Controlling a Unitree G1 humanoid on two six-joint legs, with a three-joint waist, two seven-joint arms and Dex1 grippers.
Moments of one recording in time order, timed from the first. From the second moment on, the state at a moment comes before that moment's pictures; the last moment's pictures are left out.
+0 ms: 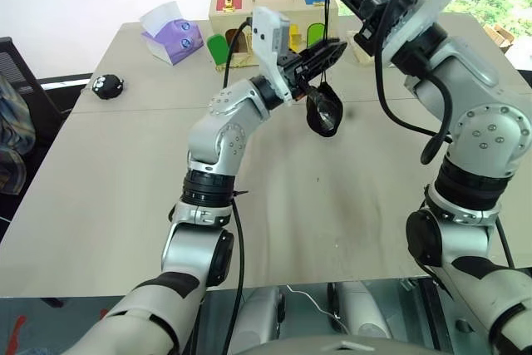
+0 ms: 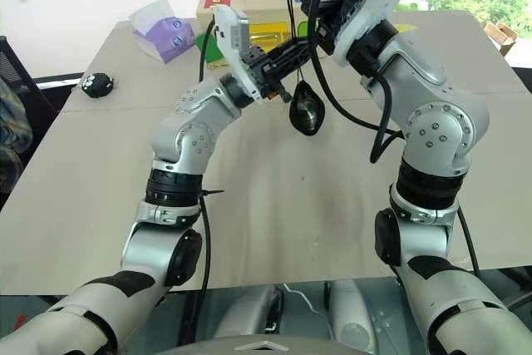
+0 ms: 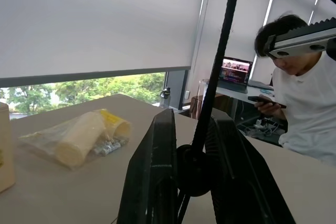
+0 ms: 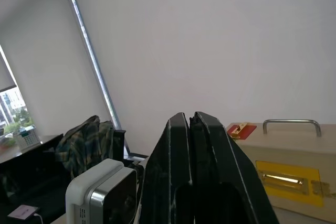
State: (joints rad) left arm -0.89 0.16 0.01 0.13 -0.51 0.43 -0.66; right arm -0.99 -0.16 -0.22 -0.33 0.81 0.93 0.12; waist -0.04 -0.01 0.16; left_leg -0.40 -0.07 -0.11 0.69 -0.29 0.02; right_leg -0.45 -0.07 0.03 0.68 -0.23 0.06
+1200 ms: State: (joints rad) left arm -0.70 0.28 -0.02 -0.02 -0.52 0.55 -0.79; right arm -0.77 -0.30 -0.34 -0.25 1.10 0.65 -0.02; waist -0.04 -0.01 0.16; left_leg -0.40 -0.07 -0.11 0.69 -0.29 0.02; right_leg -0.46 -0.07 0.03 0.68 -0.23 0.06
